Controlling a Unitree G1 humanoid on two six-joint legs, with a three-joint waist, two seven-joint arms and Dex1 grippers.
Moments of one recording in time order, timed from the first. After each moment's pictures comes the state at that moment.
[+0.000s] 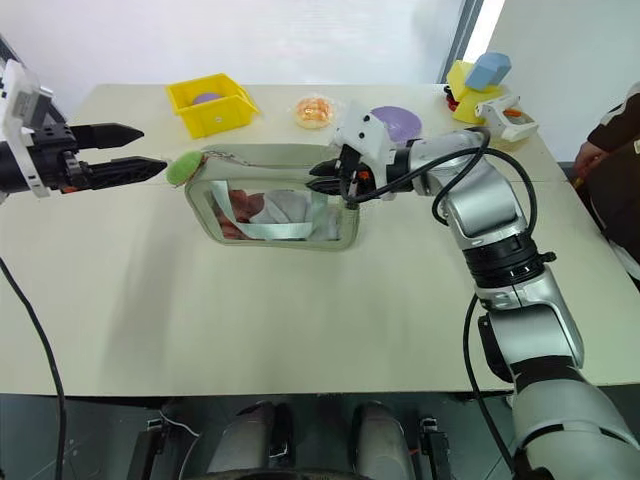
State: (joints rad) left arm -0.75 1.04 0.20 0.10 -0.58 0.80 -1.11; right arm -1.00 -0.56 0.24 0.06 0.25 0.57 1.08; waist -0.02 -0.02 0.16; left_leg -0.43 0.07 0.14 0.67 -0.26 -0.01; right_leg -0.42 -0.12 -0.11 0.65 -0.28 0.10
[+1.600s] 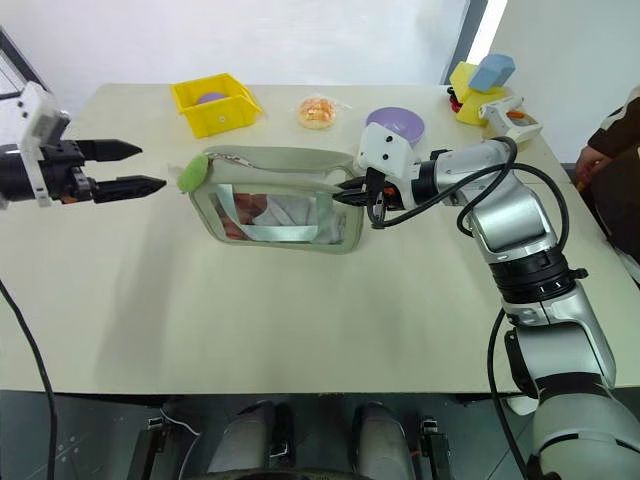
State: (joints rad) left arm -0.72 1.04 0.13 0.15 -0.46 0.68 -1.15; right arm -0.90 -0.69 0.22 0.02 0.19 0.50 1.15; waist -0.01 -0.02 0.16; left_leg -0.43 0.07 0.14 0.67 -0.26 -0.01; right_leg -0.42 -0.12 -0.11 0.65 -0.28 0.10
